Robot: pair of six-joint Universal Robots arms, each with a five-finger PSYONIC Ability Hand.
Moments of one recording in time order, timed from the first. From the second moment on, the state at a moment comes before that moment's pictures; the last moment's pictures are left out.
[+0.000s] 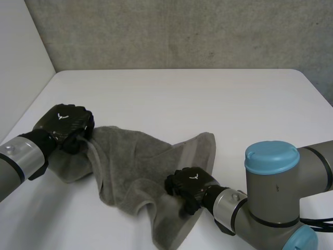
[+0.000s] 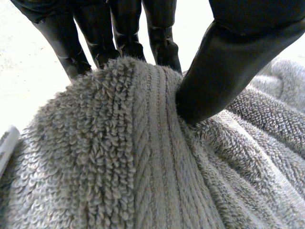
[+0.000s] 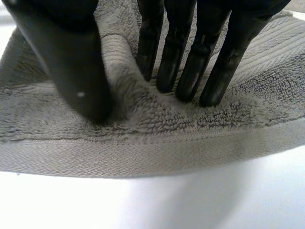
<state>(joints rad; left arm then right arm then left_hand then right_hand) 4.64 -1.64 -1.87 3.23 -1.07 3.49 2.19 -1.06 1.69 -0.06 1.24 3.04 1.25 1.27 1.30 1.36 1.03 0.86 0.86 0.84 0.84 0.67</state>
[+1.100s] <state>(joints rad) 4.64 -1.65 -1.85 3.29 -0.99 3.23 1.94 -1.17 1.59 0.05 1.35 2.75 1.25 1.27 1.32 1.36 1.05 0.30 0.29 0.31 0.32 0.15</state>
